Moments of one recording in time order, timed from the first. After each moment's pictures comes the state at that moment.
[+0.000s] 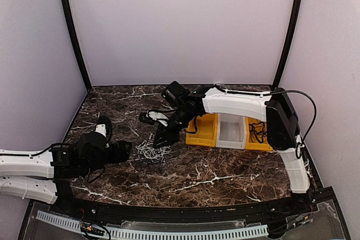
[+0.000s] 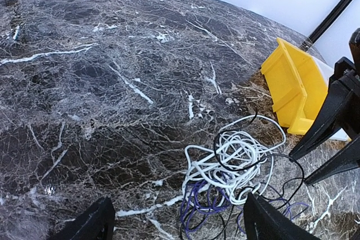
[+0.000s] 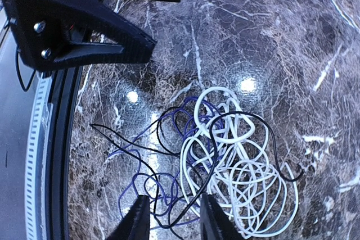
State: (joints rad) left arm -0.95 0.90 0.37 -0.10 -0.52 -0.75; right arm 0.95 2.23 1.92 -0.75 -0.64 -0.41
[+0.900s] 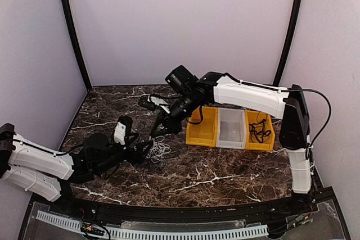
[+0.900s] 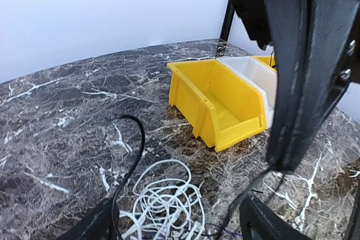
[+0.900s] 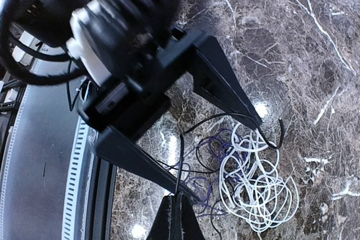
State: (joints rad) left arm -0.96 1.18 0.27 0.69 -0.28 -0.24; right arm 0.95 2.12 1.96 -0.79 -0.73 -0.35
